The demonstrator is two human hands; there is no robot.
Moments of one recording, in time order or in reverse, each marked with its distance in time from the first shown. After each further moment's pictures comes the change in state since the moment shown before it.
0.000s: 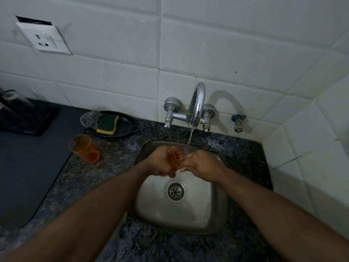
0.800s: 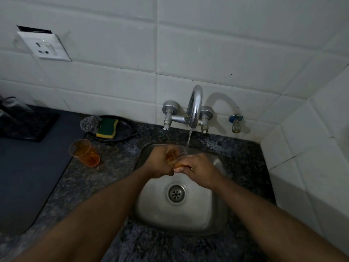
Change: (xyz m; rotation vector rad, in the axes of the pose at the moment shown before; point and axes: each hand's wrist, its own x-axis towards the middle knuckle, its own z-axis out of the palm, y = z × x) left_hand -0.002 0.000 0.000 0.046 0.199 0.124; right_hand -0.008 -0.016 0.014 0.152 0.225 0.014
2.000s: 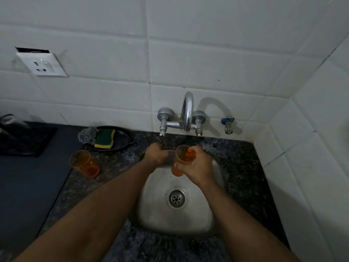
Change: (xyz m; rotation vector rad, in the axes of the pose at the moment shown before) left_hand 0.033 0.013 -0.011 -0.083 0.144 -0.431; right_hand -0.001 -0.045 0.006 0.183 0.468 0.676
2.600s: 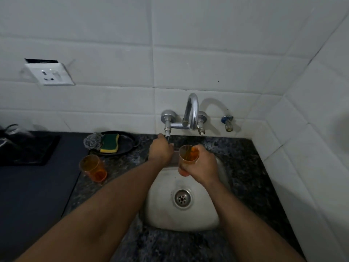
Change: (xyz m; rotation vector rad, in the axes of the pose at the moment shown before) left_hand -0.017 0.016 -0.018 0.273 0.194 0.167; right_hand -0.024 -0.025 0.007 -0.104 0.071 0.043
